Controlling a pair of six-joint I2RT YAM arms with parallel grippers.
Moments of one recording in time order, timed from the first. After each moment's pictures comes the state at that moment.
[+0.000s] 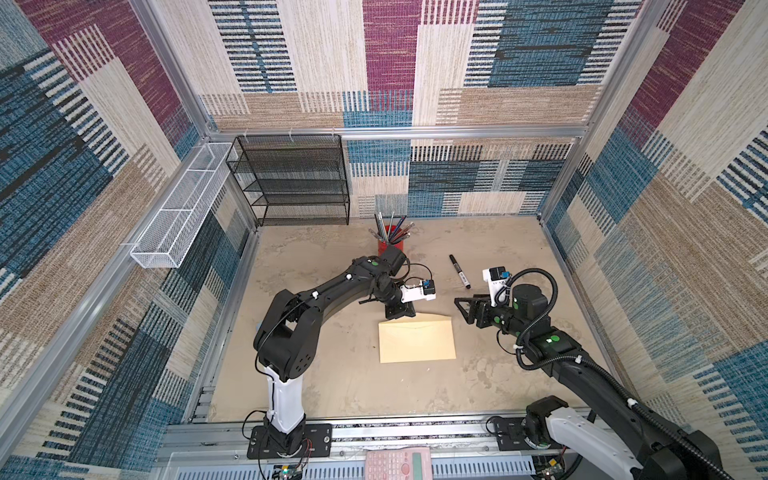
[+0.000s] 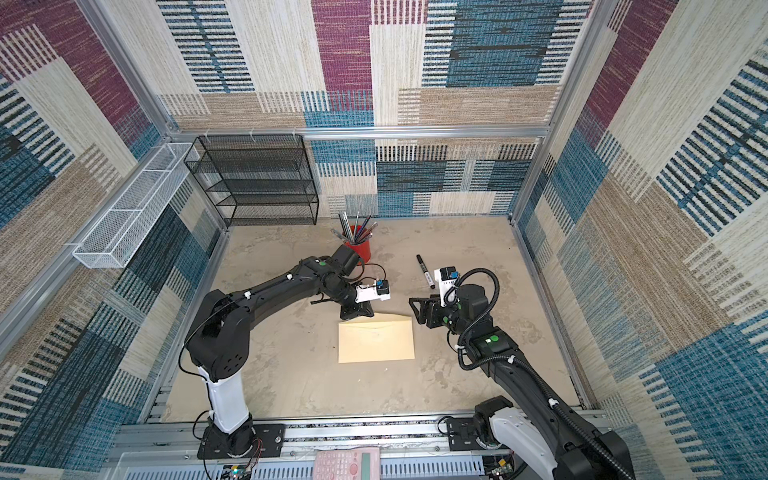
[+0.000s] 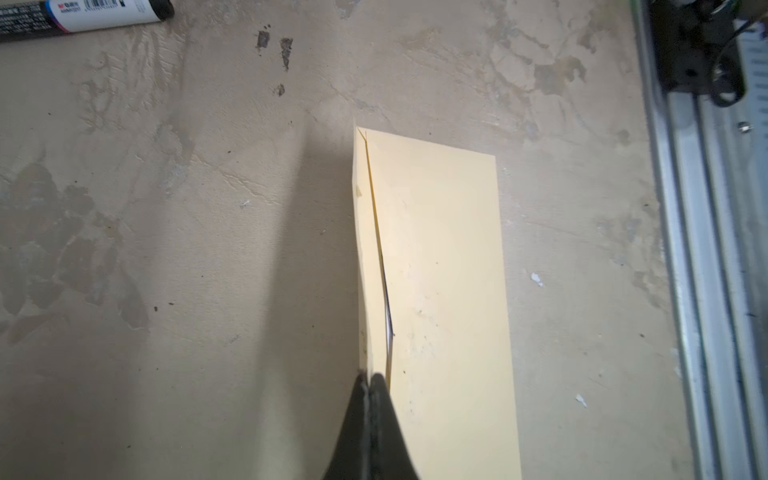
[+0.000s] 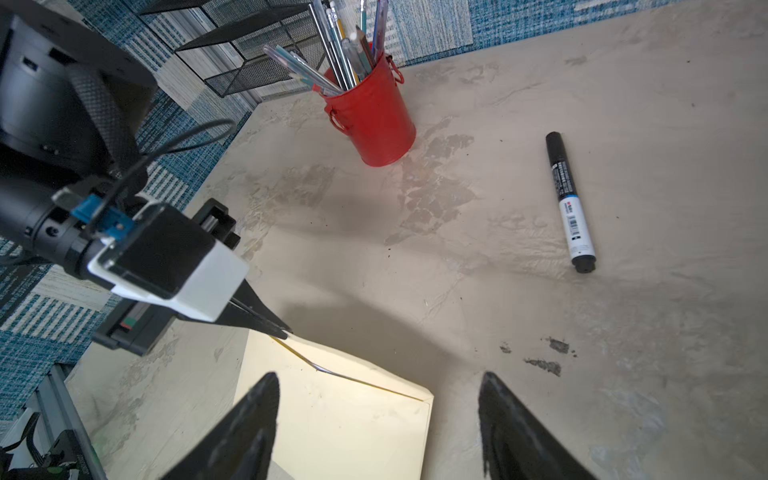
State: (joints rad) left arm -0.65 1.90 1.43 -0.74 0.48 0.79; right arm 0.32 0.93 0.52 -0.07 -0.32 0.35
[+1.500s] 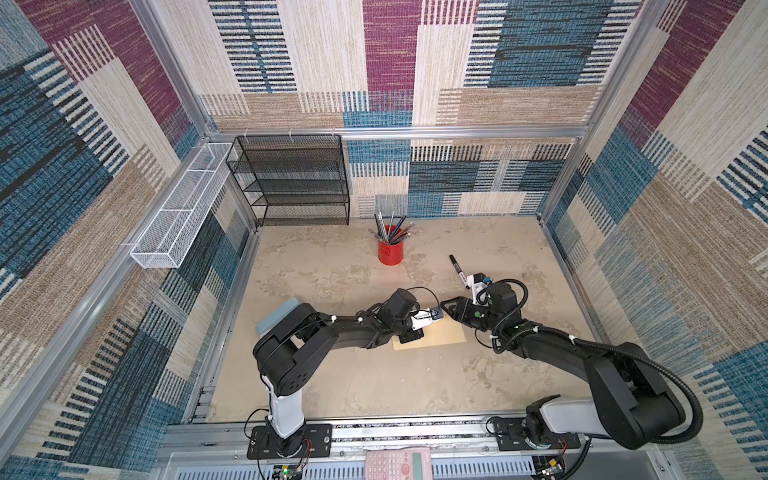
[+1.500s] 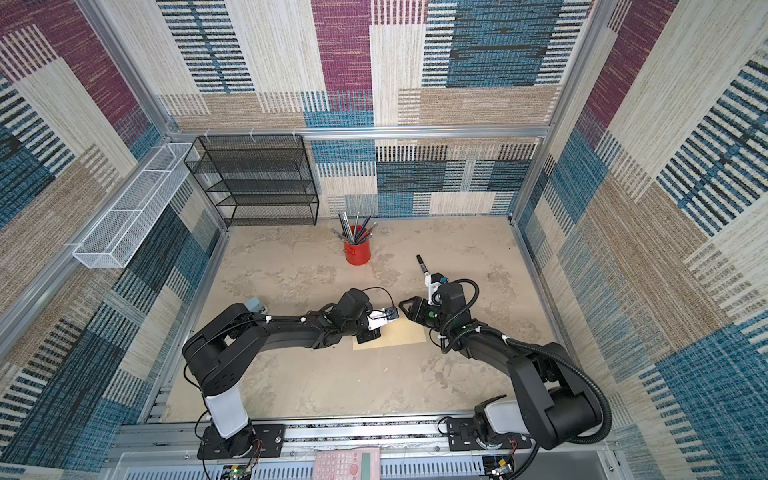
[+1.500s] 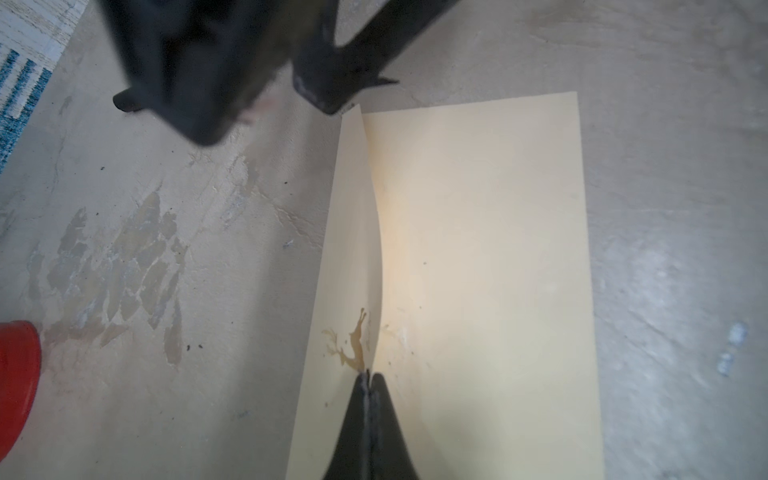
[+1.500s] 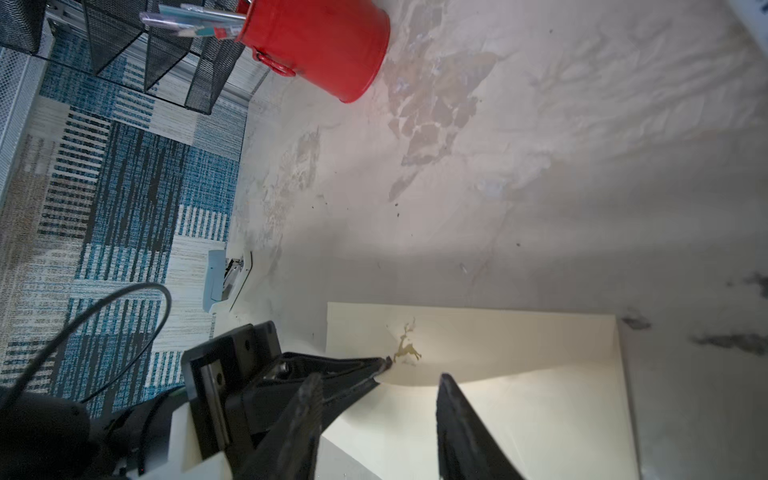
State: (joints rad) left arm -0.82 1.84 0.92 0.18 0.11 0.60; right arm 0.34 1.38 0.50 0.31 -0.46 0.76
